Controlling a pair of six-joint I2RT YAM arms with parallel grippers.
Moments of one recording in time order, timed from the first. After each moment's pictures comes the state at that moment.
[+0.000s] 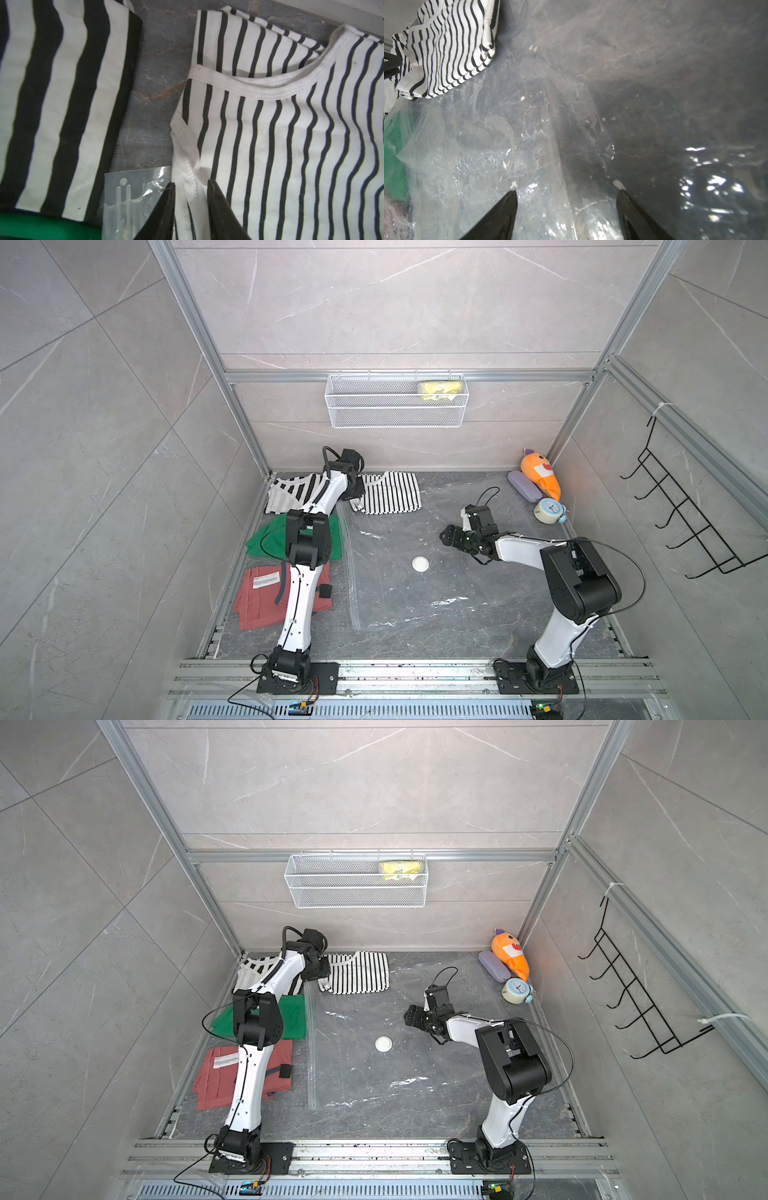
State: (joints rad) left arm -0.24 2.50 2.32 -0.95 -0.11 -0.39; right arm 0.31 1.79 0.92 0.01 -0.21 0.55
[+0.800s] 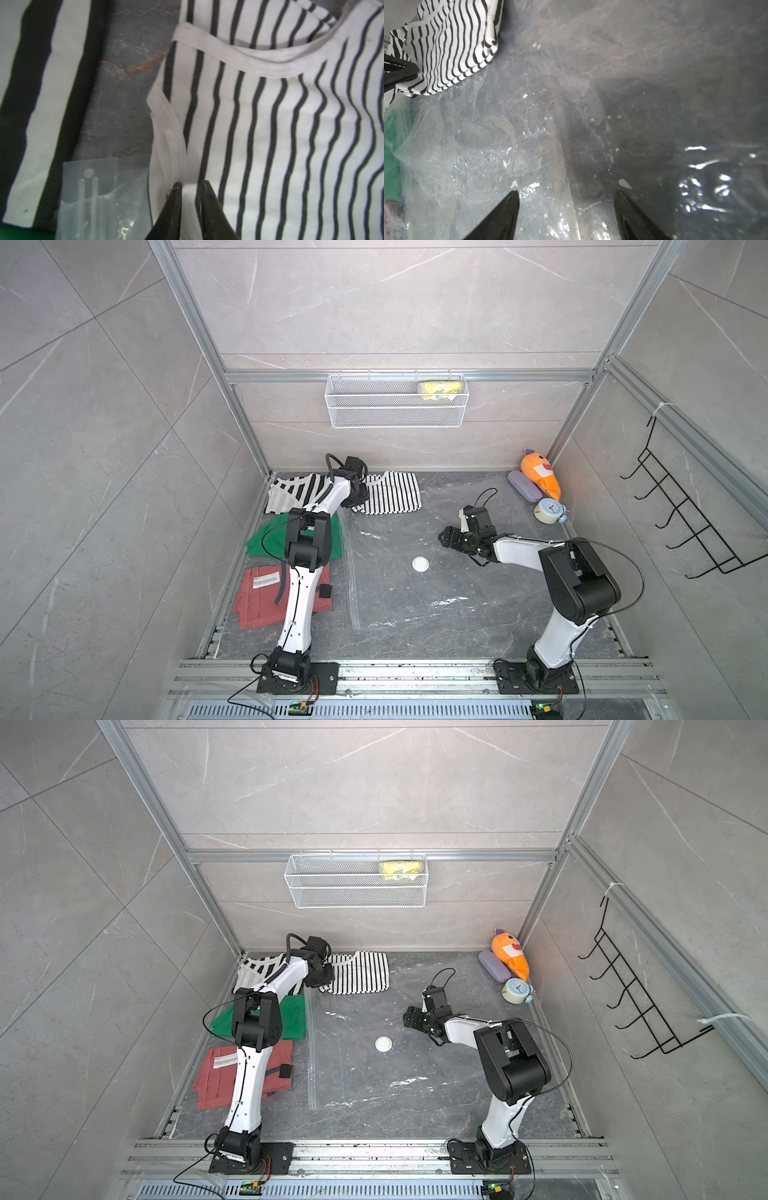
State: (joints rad) left arm -0.25 2.45 2.14 -0.82 -0.05 -0.46; right arm 0.33 1.79 0.91 0.03 -0.17 0.54
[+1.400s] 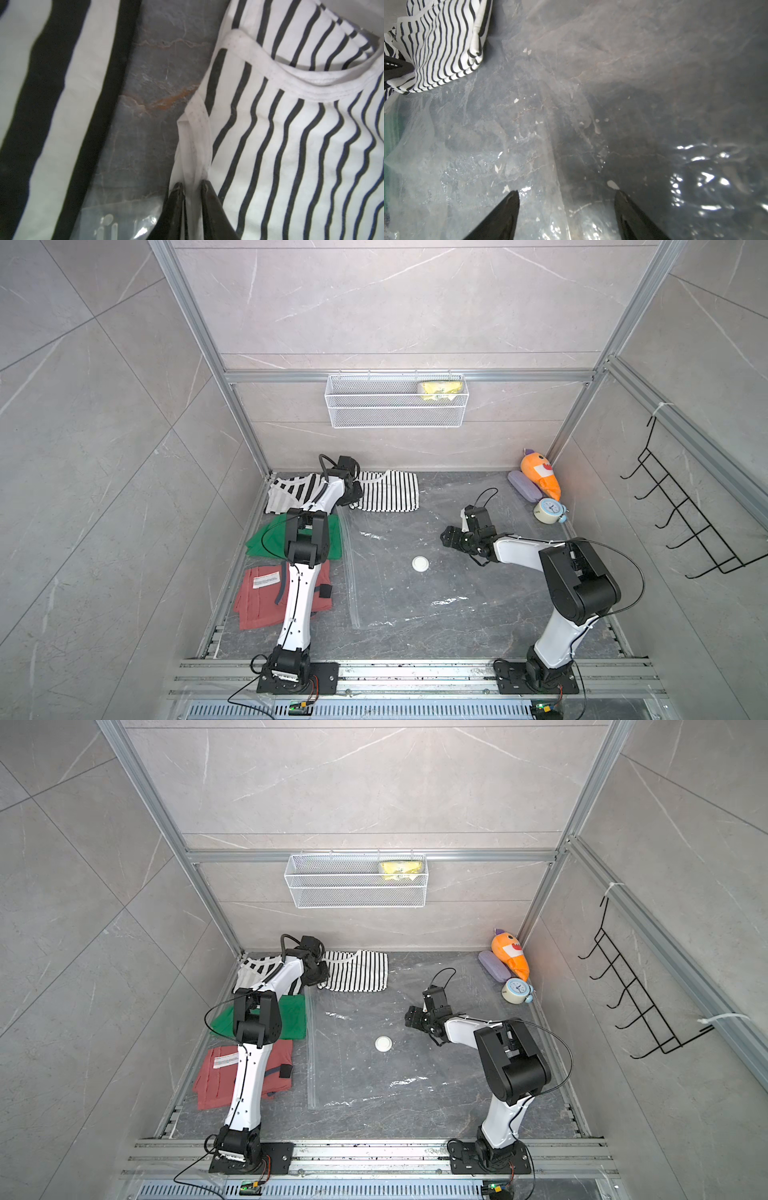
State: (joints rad) left arm -0.19 2.54 2.25 -0.80 -0.01 -0.46; right arm 0.33 1.79 0.91 0.02 -0.13 0.54
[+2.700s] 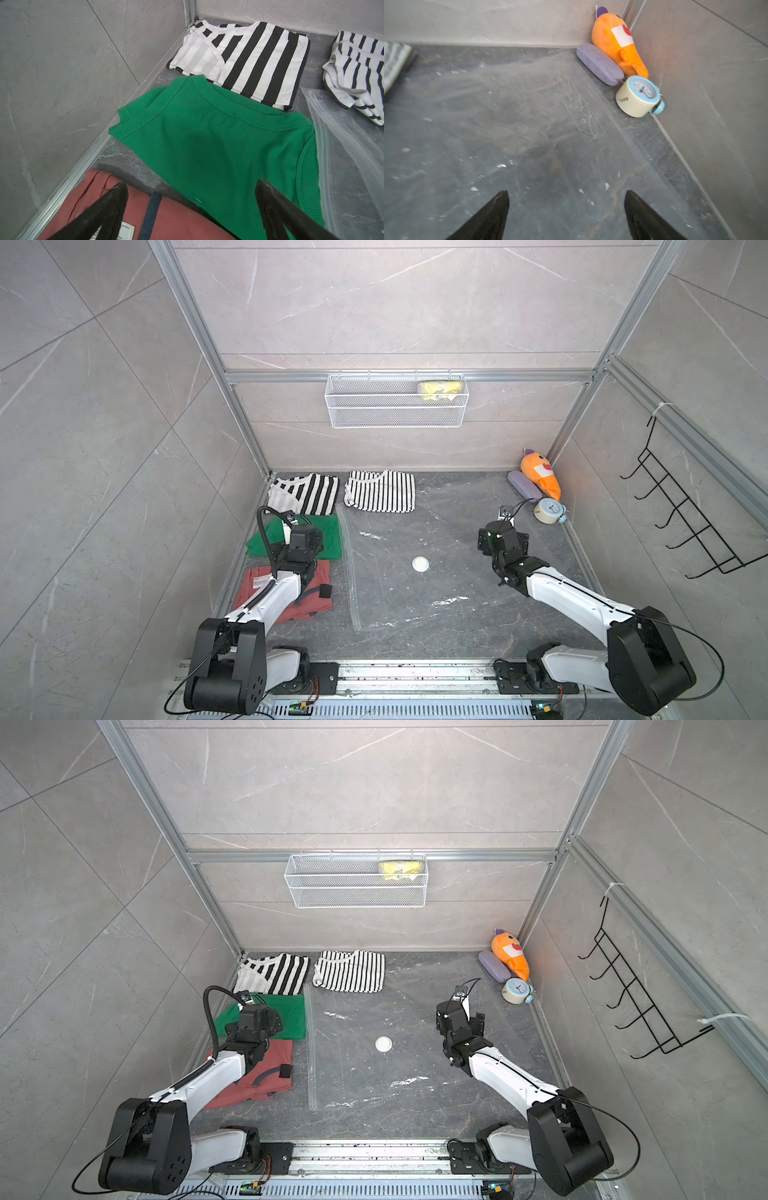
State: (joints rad) left arm -0.13 1.25 0.54 0.06 -0.54 -0.24; right arm 0.39 1.29 0.61 0.00 0.68 0.18
